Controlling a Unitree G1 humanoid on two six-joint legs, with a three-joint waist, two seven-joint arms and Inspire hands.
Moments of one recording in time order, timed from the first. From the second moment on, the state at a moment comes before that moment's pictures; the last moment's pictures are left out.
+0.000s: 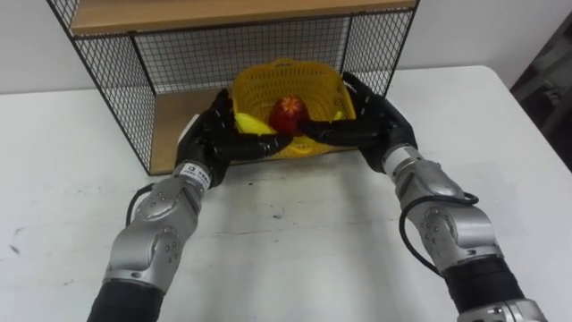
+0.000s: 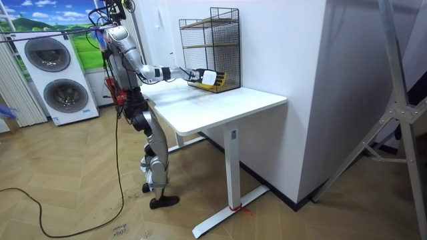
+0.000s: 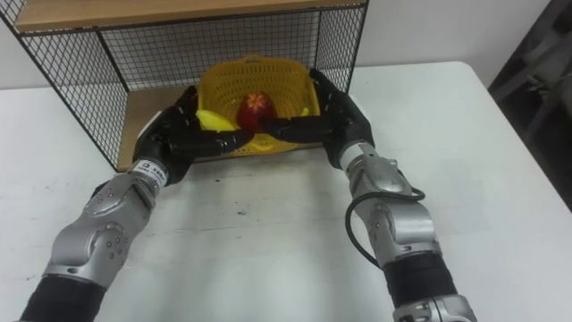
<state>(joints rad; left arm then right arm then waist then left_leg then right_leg) -0.31 0.11 -0.03 0.30 -0.42 0.26 -0.03 -0.39 -0.19 0.09 0.38 0.43 0.22 0.05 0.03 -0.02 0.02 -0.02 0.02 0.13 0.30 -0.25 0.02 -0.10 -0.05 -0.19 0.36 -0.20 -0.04</state>
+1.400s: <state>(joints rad) -0.31 0.11 0.04 0.33 -0.44 0.28 0.03 -0.39 -0.18 0.05 0.46 0.43 0.22 0.05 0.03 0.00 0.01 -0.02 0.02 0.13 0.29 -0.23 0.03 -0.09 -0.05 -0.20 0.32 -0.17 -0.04</state>
